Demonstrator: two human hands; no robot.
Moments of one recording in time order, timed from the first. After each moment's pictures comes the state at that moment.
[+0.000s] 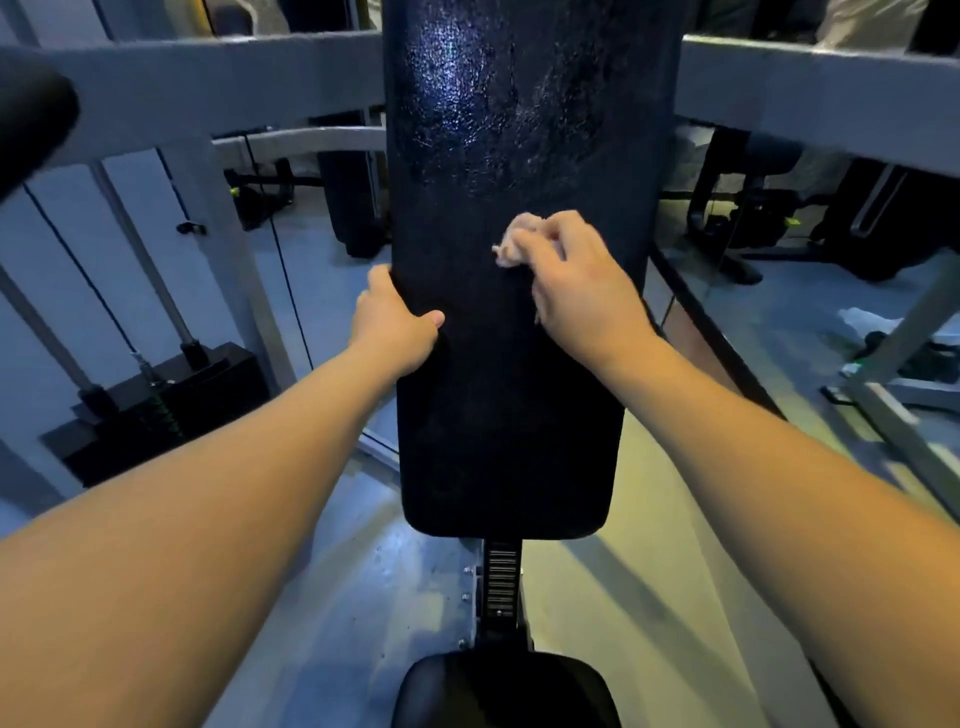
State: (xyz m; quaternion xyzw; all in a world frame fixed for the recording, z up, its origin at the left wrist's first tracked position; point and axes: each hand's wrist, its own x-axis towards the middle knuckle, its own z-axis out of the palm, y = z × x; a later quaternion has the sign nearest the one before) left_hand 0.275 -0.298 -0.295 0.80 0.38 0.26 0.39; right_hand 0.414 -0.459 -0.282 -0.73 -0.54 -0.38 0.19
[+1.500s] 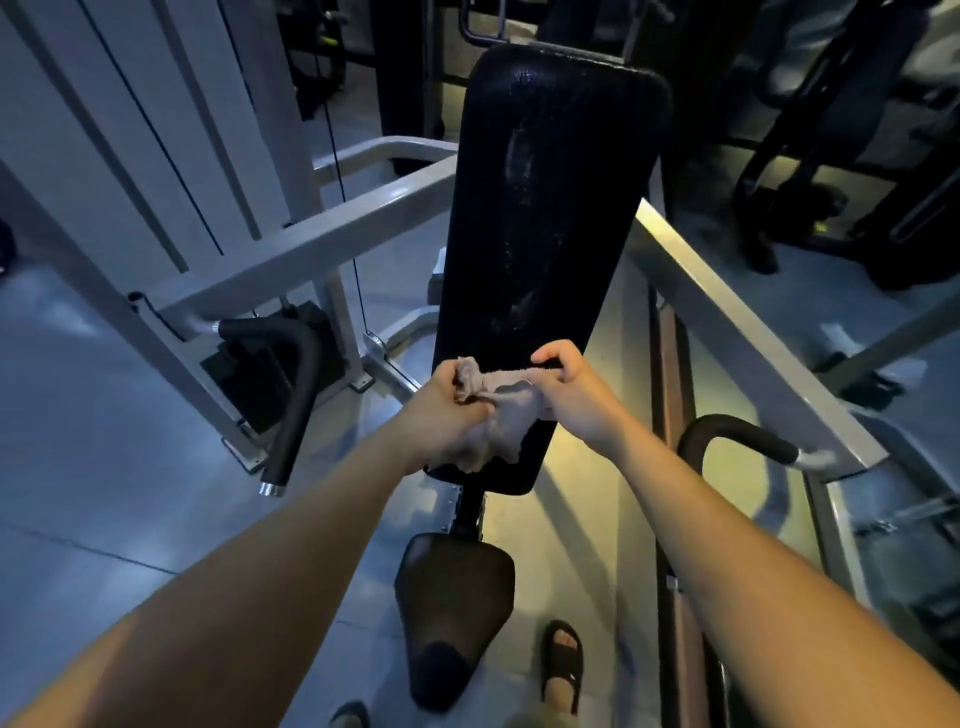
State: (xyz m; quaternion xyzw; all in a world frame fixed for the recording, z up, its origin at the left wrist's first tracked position) left_hand 0.165 -0.436 0.002 0.70 0.33 0.07 0.63; right_hand 0.325 -0.553 0.011 -0.78 -0.30 0.33 0.44
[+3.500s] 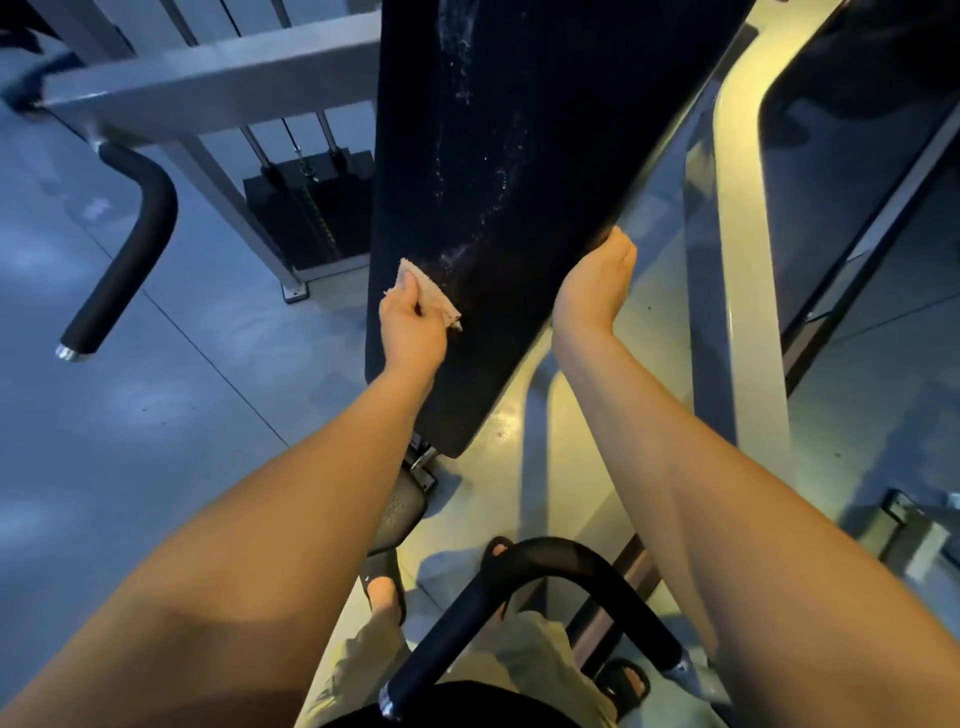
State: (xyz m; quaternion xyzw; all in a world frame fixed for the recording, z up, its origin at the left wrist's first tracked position) left_hand 0.426 -0.425 -0.120 0.46 0.70 0.31 0.45; right_hand 0.579 -0.449 -0.018 -0.71 -0.05 0.35 0.61
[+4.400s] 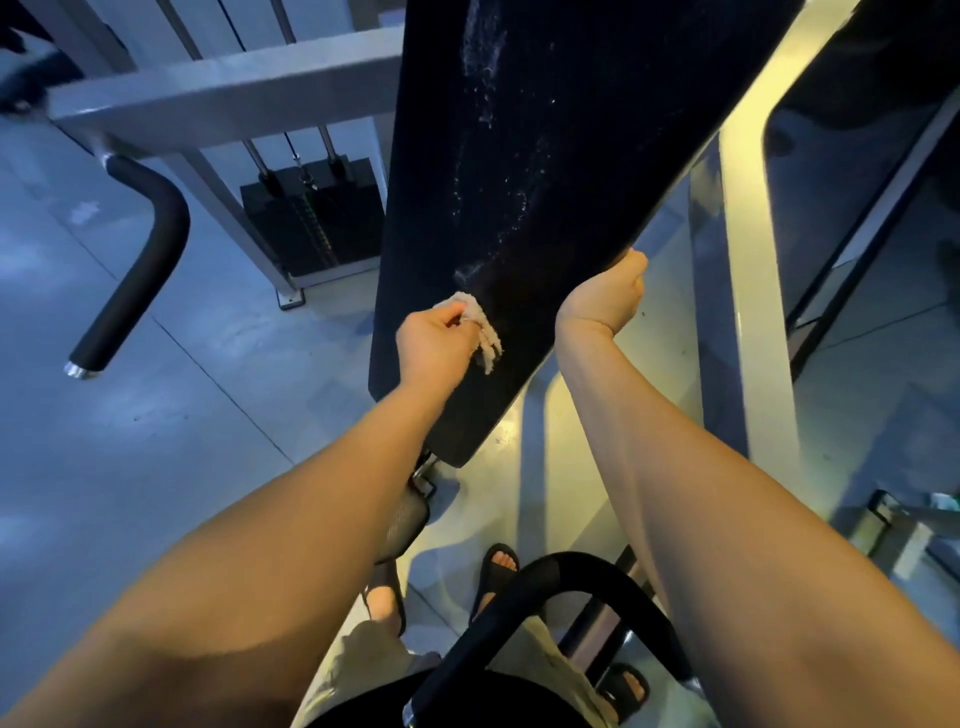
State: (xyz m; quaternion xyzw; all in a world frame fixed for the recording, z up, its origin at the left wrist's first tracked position) left_hand 0.425 -0.440 -0.090 0.46 0.65 0.32 0.51; right_hand 0.570 -0.430 -0.034 -0.71 -0.03 0.31 0.63
